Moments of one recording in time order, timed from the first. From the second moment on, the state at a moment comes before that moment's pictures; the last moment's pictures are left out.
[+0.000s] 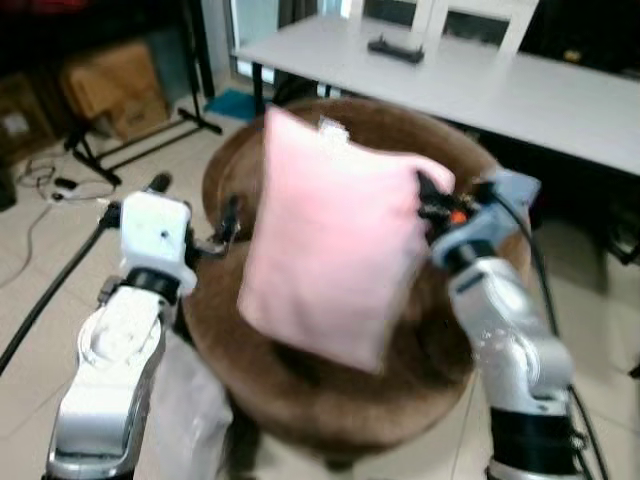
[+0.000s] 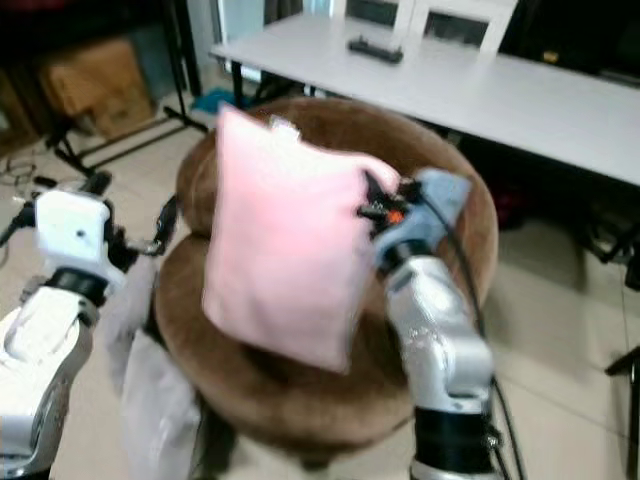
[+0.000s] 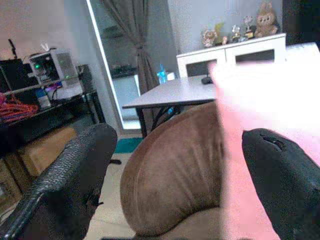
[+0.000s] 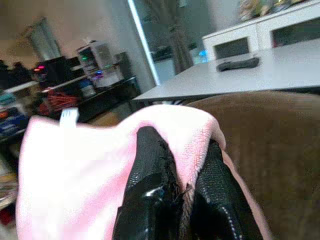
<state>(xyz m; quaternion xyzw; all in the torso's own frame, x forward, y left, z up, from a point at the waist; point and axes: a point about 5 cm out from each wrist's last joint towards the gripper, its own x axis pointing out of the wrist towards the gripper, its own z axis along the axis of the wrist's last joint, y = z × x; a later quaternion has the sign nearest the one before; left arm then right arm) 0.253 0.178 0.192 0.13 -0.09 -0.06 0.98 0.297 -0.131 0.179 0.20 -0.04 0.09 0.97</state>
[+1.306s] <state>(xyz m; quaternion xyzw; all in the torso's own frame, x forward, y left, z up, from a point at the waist) 0.221 0.201 0.170 0.22 0.04 -0.22 0.95 0.358 -0.043 0.174 0.21 0.15 0.18 0.95</state>
